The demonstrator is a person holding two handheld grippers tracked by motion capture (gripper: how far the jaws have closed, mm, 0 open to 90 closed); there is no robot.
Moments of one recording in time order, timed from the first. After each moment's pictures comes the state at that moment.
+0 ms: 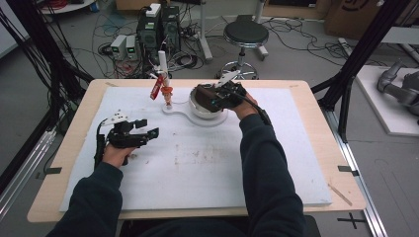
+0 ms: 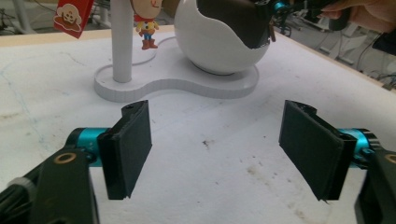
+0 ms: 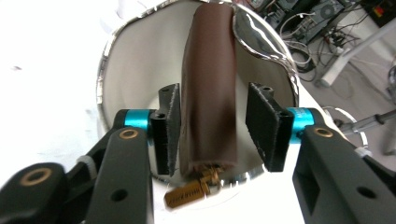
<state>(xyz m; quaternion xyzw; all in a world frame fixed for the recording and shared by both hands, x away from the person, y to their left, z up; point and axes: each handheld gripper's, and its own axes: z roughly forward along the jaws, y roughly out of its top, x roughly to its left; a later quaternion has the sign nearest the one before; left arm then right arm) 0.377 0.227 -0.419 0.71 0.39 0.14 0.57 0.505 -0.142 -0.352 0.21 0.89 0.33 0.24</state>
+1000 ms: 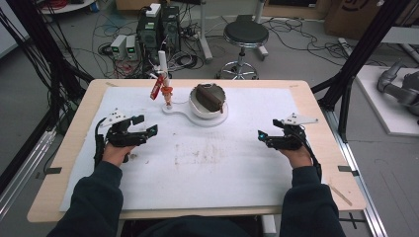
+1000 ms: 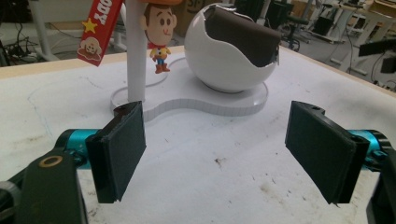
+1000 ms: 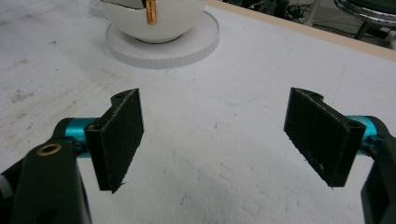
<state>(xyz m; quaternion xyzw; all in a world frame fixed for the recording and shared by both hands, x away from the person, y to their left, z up) 0.377 0.228 -0.417 0.70 0.38 0.19 0.58 0.375 -0.305 -0.402 0.39 0.78 0.45 0.22</state>
